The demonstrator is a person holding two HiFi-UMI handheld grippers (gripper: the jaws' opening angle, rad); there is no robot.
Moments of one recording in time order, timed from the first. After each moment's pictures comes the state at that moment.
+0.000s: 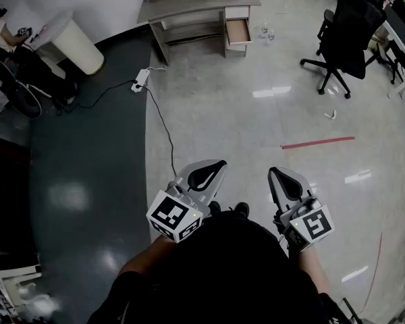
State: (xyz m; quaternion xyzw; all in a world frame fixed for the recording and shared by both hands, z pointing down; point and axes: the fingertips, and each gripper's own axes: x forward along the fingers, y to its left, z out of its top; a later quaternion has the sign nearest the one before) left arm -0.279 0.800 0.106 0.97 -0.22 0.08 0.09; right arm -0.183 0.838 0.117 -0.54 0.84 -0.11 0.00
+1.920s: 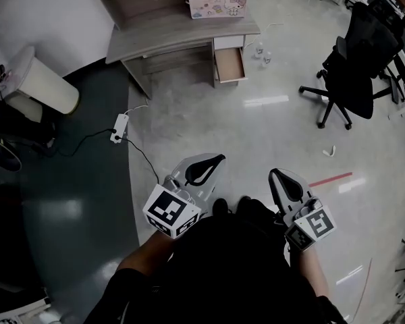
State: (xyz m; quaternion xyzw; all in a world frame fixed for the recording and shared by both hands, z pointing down) left arm -0.143 0.359 0.109 0.98 -0.19 0.08 0.08; right arm -0.046 0.418 0.131 -0.55 0.82 -0.17 0.03
